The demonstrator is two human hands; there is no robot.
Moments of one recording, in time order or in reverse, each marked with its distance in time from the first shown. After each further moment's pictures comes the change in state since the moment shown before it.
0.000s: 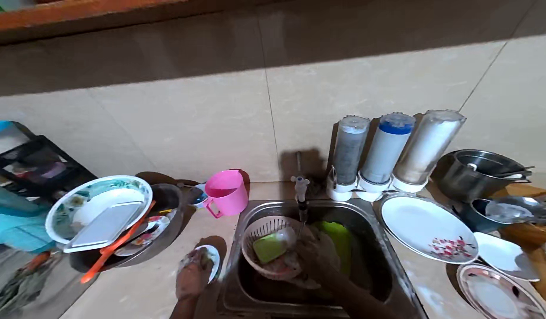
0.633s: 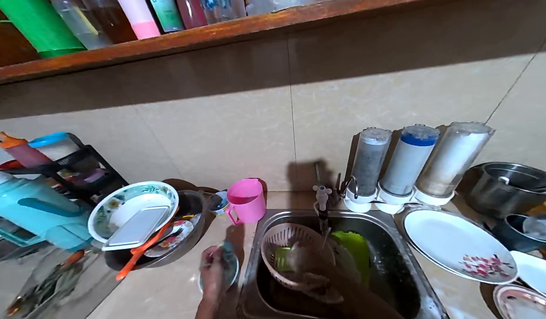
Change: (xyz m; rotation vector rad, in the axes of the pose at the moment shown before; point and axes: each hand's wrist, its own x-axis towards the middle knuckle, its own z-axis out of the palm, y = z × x) left_hand -0.011 0.045 -0.016 -1.314 0.411 -0.075; right_hand 0.035 -0.041 0.014 0.079 -0.286 0.188
